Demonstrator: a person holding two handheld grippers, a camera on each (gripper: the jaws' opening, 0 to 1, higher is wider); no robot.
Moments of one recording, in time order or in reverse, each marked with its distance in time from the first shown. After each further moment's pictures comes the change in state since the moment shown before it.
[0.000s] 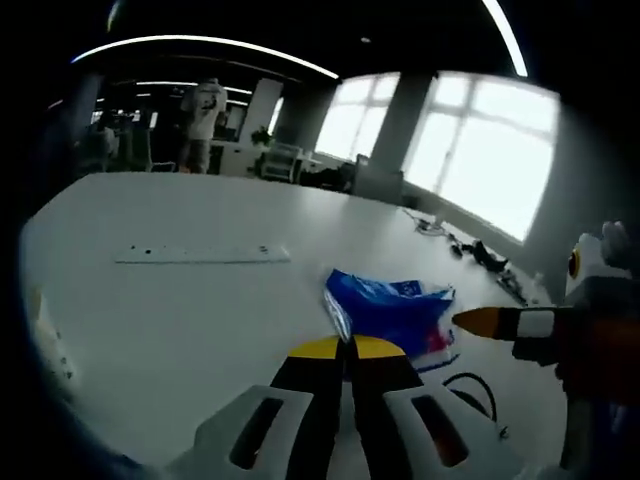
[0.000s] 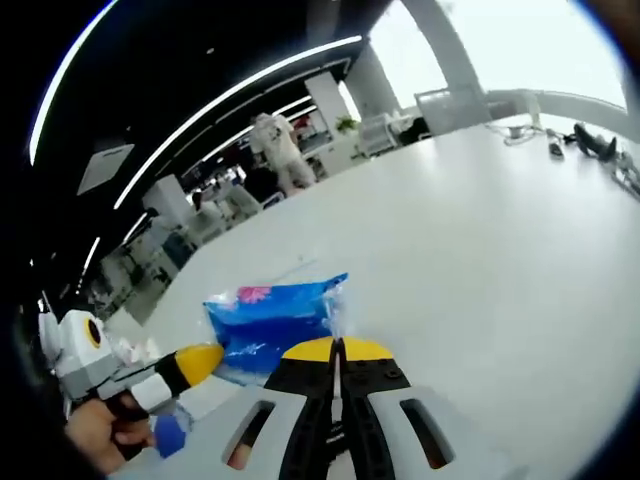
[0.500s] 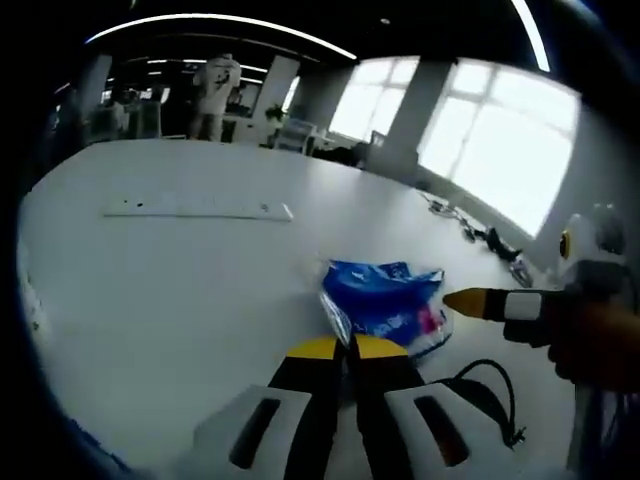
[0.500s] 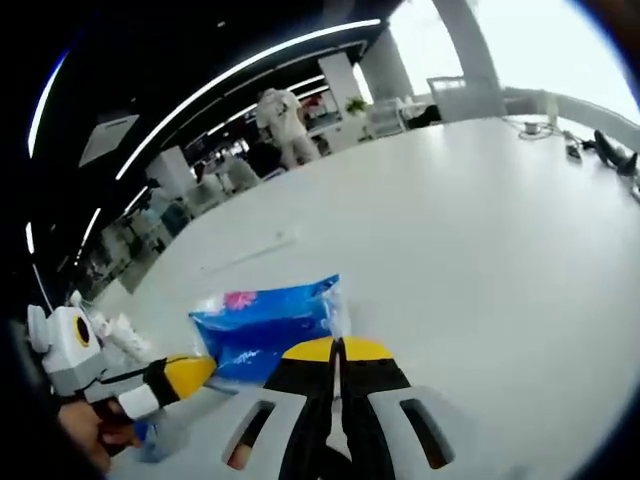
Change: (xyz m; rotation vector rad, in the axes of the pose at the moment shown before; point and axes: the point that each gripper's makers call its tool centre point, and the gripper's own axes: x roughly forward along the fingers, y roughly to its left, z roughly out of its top) left arm 0.024 0.006 -0.035 -0.039 0.081 0.037; right arm 0.037 -0.028 -0.016 -0.059 0.089 0.001
